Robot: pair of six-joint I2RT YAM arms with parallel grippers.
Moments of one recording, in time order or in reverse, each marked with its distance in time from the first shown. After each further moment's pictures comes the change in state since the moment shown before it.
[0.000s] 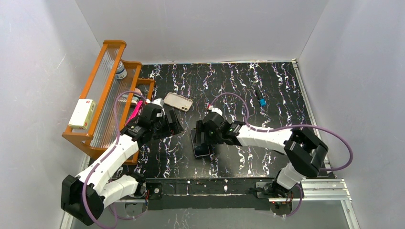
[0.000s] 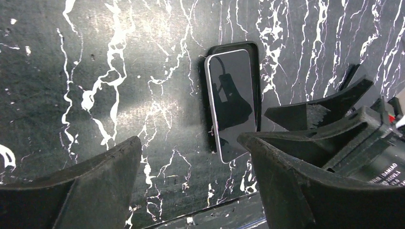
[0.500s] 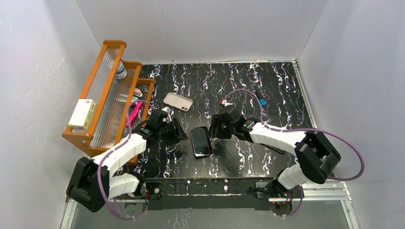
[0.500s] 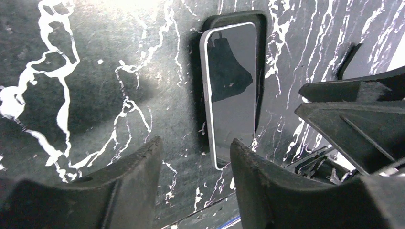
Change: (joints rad) left arm -0.006 0.138 -0.163 0.240 0.182 -0.097; right arm -0.159 -0.123 -0.092 0.018 -0.109 -0.098
